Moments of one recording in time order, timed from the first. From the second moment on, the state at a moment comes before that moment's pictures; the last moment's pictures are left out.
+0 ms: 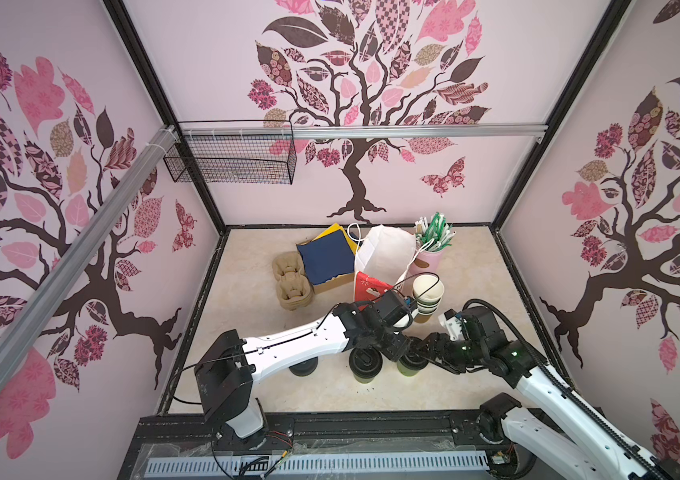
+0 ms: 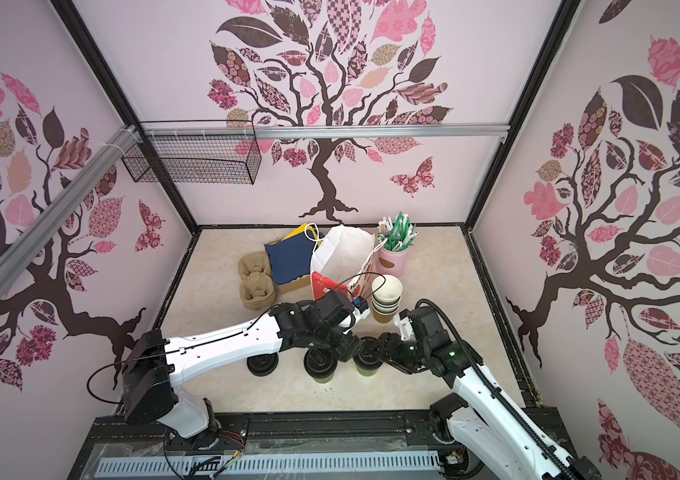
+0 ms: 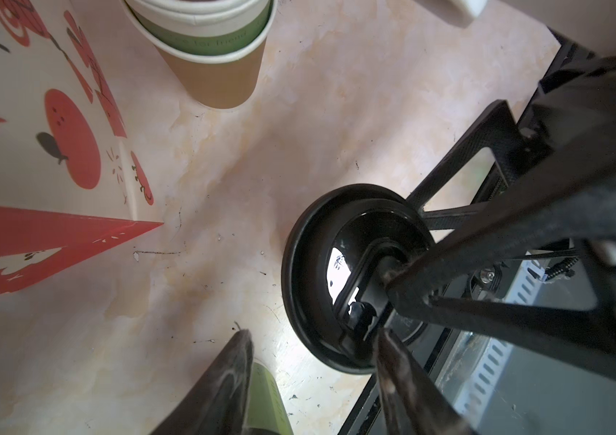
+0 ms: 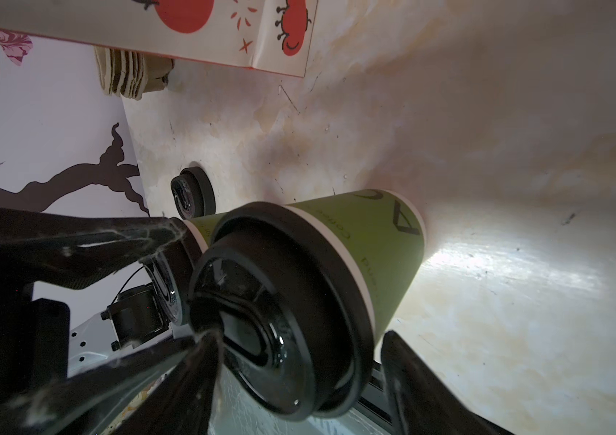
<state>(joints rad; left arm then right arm) -1.07 1.63 1.29 -0.64 0.11 -0.27 0.42 0.76 0.55 -0.71 -0.52 0.82</state>
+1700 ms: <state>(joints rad) -1.07 1.68 1.29 -0.61 0.19 -0.27 0.42 0.79 0.56 -0.79 -0.59 0.74</state>
